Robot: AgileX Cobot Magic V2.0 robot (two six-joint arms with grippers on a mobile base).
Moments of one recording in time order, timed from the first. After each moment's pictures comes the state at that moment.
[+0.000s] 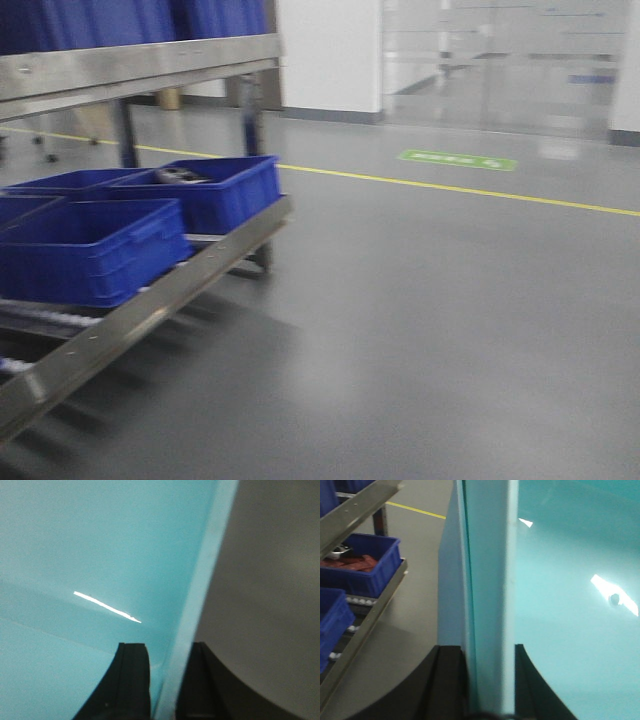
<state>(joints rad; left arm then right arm) -0.22 1.75 -2.32 -0.08 1.00 -0.12 0.23 1.66 -2.14 0.09 1.22 0.13</state>
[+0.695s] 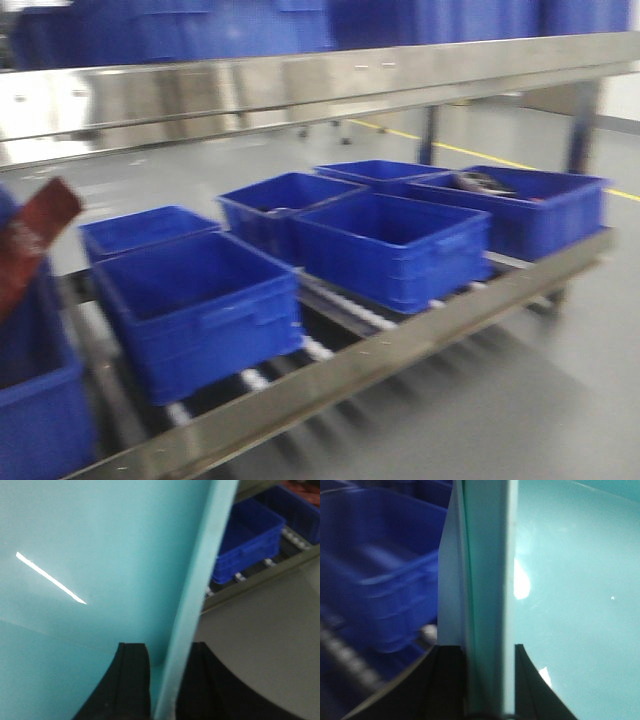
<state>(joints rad) -0.22 1.75 -2.32 -0.08 0.99 -0.12 0.23 1.66 -2.14 0.09 1.21 0.13</state>
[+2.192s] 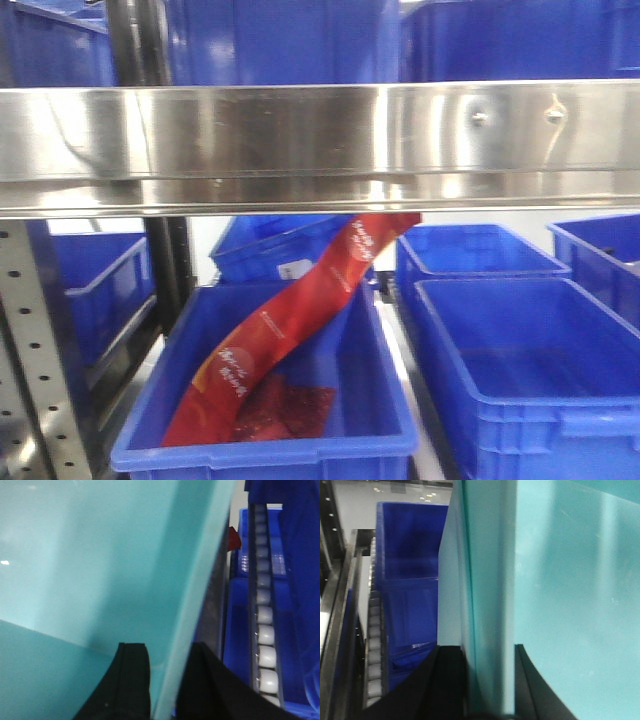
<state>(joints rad) -0.22 1.75 -2.32 -0.08 0.99 -0.12 0.23 1.66 -2.14 0.09 1.21 0.13</state>
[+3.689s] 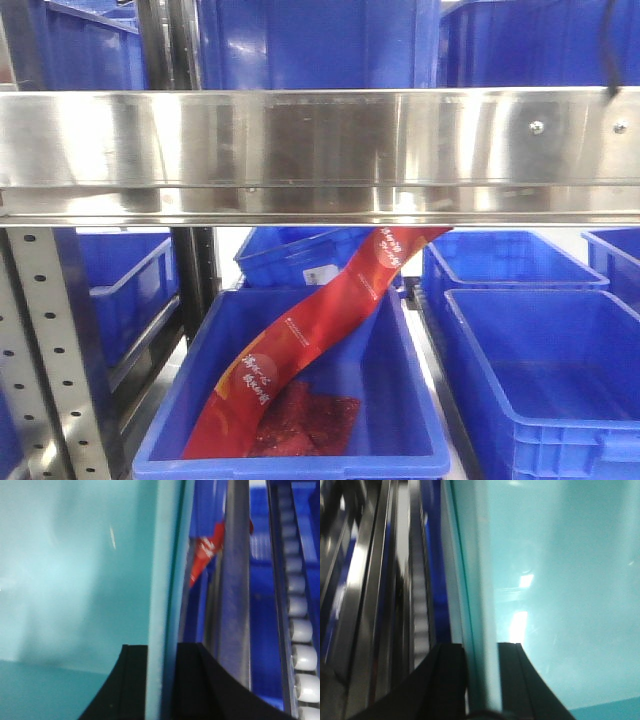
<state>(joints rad) -0.21 1.81 -2.14 -0.02 1.04 -0.13 0.23 1.83 -2.15 0.05 1.16 0.22</state>
